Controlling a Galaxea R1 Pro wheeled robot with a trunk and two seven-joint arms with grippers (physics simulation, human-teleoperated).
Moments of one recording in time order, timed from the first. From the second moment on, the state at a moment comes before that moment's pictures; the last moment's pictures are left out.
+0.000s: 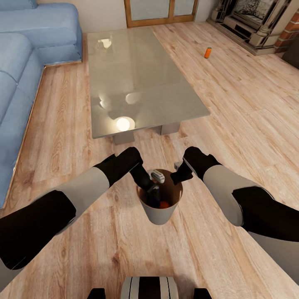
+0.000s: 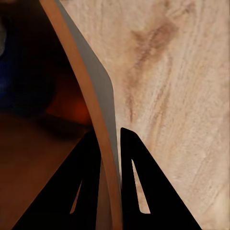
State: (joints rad) left arm -1.39 -0.15 -0.94 -0.46 0.05 1.05 -1.03; right arm -1.41 0.10 0.14 -0.20 0.39 1.04 0.56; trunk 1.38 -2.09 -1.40
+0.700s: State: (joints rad) left arm -1.39 0.40 -0.49 -0.90 0.17 1.05 -1.26; right arm -1.41 0.08 0.14 -0.20 0.38 1.04 0.56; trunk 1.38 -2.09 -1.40
